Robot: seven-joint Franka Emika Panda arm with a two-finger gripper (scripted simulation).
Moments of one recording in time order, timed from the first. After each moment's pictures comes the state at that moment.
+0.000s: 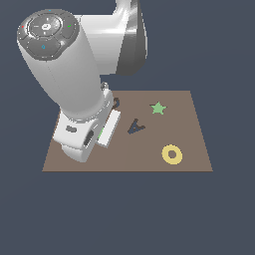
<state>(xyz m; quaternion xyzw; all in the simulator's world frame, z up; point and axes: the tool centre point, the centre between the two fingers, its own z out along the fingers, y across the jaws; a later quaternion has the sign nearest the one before) 0.039 -0.089 0.037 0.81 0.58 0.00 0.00</state>
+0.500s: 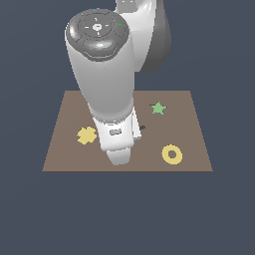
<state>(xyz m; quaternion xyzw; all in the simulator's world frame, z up) 0.043 -0.033 0.039 0.64 0.77 0.00 0.00</state>
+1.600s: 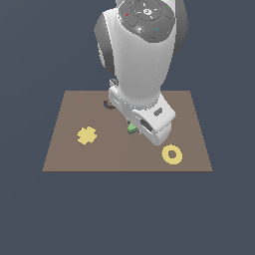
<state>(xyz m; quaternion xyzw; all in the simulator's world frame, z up) 0.013 0.023 0.040 0.41 0.91 0.00 0.00</state>
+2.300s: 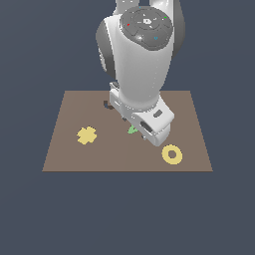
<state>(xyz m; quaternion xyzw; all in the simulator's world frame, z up) 0.012 0.024 0.030 0.40 0.92 0.00 0.00</state>
